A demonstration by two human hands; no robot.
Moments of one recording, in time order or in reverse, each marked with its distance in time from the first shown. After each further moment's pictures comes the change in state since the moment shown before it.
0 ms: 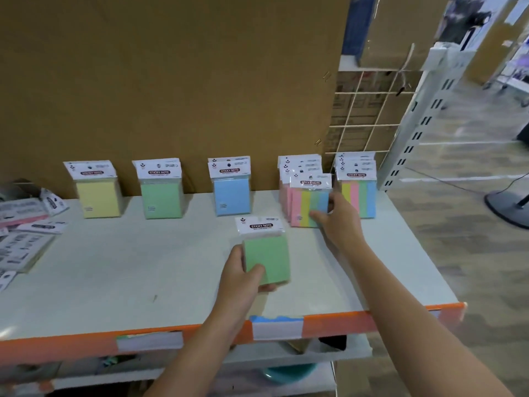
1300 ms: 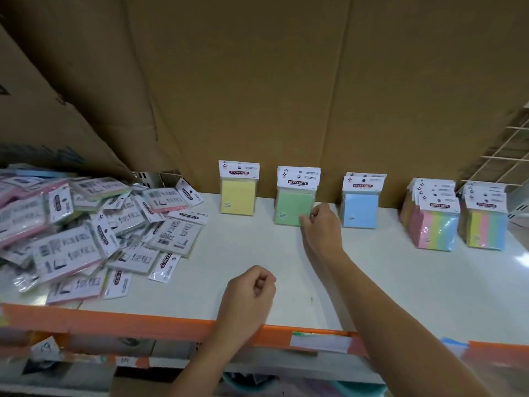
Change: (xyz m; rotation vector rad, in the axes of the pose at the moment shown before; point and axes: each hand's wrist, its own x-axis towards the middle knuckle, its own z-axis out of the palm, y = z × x) left_hand -0.008 0.005 -0.264 0.451 0.076 0.248; right_hand -0.073 -0.188 0.241 -0.105 -0.022 -0.077
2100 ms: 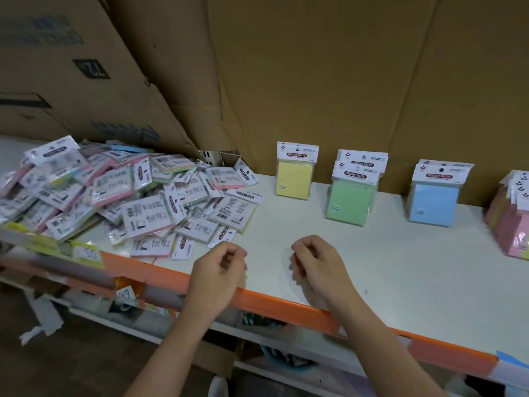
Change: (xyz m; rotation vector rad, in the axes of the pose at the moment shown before) left_hand -0.032 -0.022 -0.105 0.030 0.316 -0.085; right_hand -0.136 -0.053 0.020 0.679 -0.549 0.123
